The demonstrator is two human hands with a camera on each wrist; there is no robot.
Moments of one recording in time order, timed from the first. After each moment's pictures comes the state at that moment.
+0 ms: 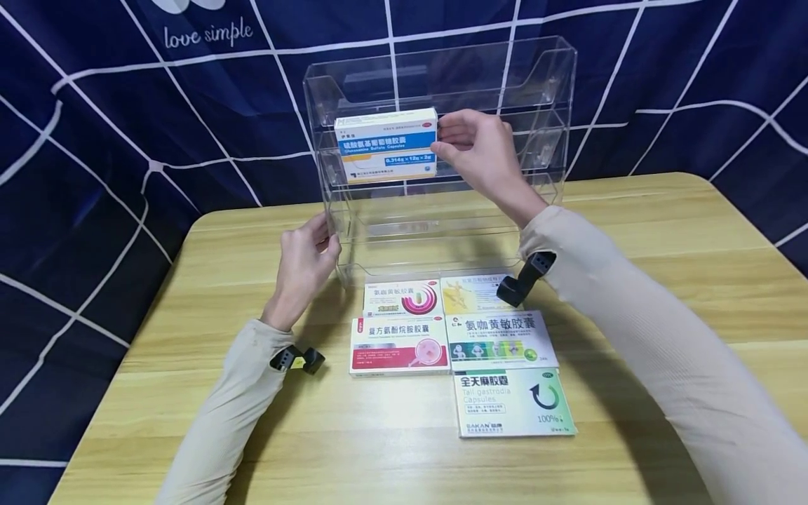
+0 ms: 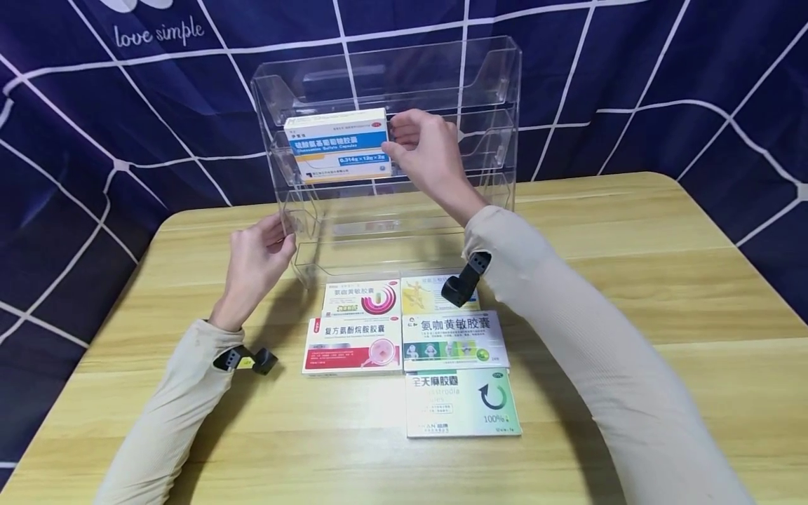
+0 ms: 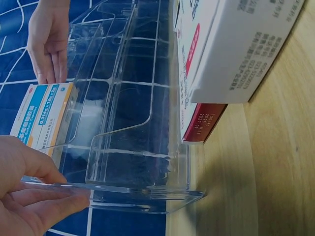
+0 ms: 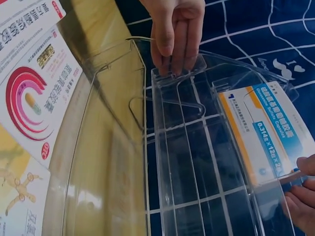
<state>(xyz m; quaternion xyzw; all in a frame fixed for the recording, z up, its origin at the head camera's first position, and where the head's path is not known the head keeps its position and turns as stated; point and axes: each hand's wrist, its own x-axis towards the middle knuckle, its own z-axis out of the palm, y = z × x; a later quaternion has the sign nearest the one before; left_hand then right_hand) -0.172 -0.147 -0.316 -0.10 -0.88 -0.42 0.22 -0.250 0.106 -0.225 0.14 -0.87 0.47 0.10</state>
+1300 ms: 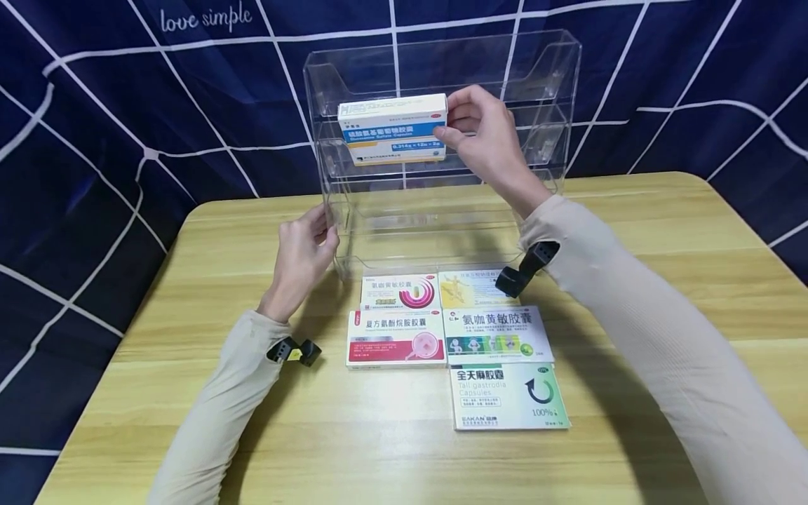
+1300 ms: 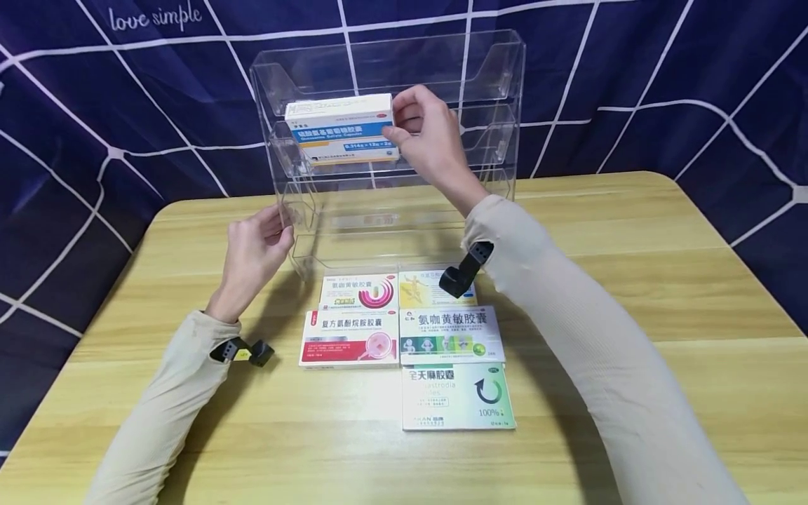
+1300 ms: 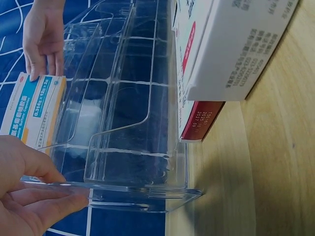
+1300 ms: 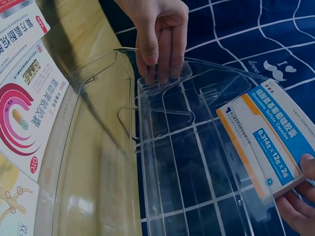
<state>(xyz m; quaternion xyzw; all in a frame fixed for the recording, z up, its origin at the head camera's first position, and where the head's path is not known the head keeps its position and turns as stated) -0.174 -0.148 -0.318 -0.11 -0.87 -0.41 0.23 -0.254 0.104 -0.222 0.14 -0.83 0.52 0.10</state>
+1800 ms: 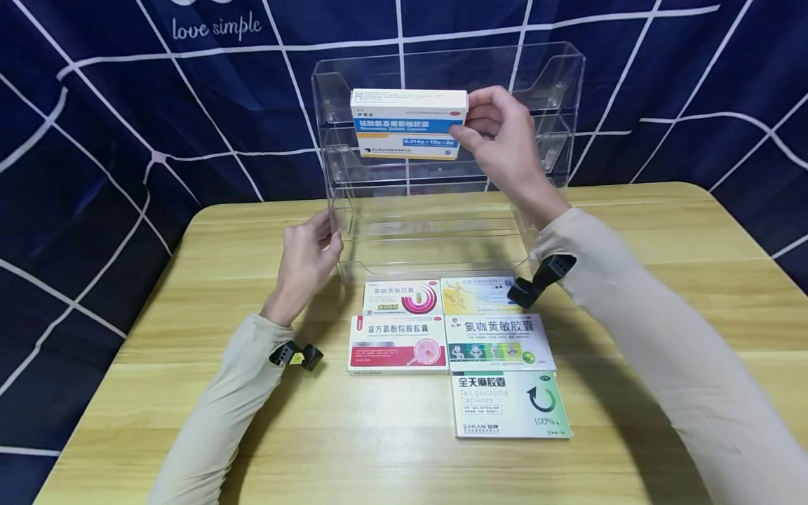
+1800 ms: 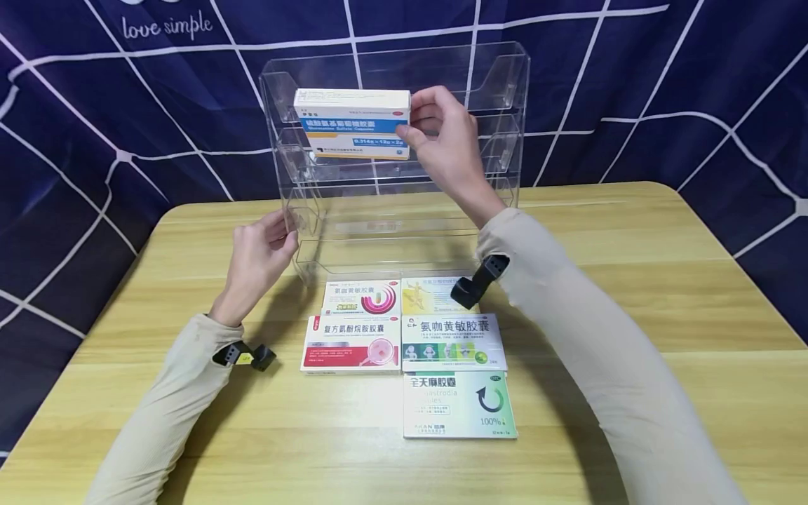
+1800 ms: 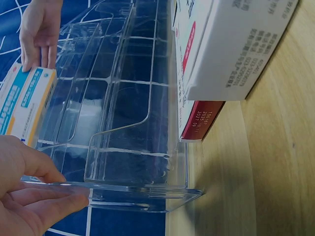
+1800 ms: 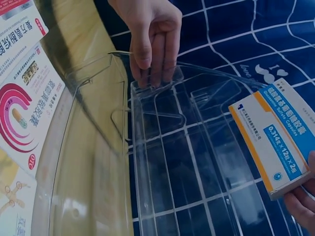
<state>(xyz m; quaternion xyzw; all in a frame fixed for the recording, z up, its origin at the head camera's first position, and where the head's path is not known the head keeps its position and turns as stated) -0.174 -0.150 -0.317 -0.11 -0.87 -0.42 0.22 -0.248 0.112 -0.218 0.16 -0.79 0.57 0.16</state>
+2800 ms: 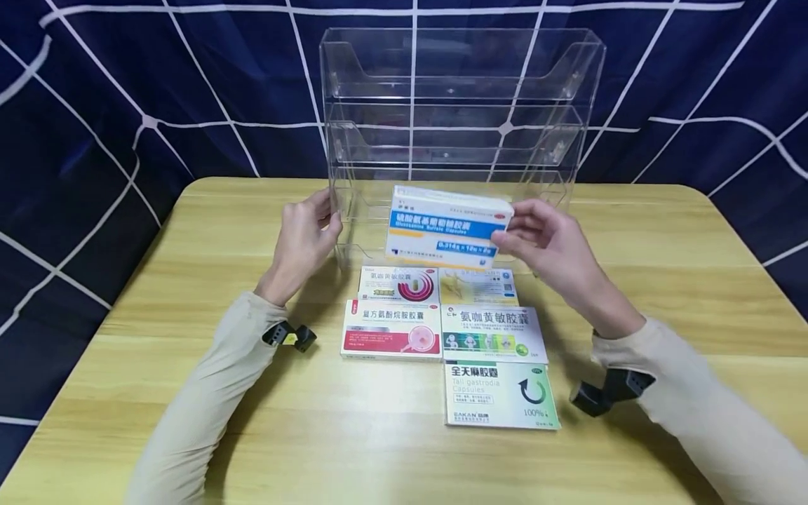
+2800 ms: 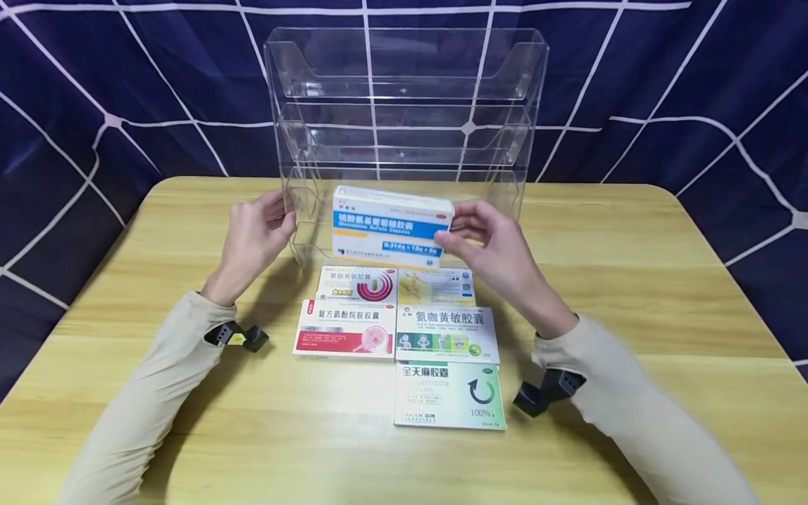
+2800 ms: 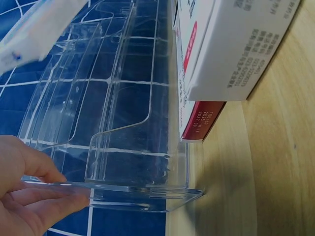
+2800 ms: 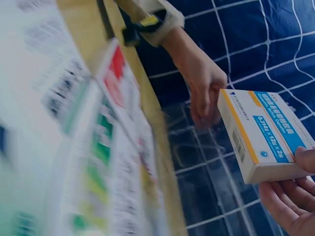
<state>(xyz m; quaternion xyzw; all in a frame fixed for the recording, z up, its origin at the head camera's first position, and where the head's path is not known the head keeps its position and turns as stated) -0.179 -0.137 -0.304 -0.12 -0.87 -0.42 0.21 -0.146 0.185 -0.270 0.17 -0.76 0.63 0.00</state>
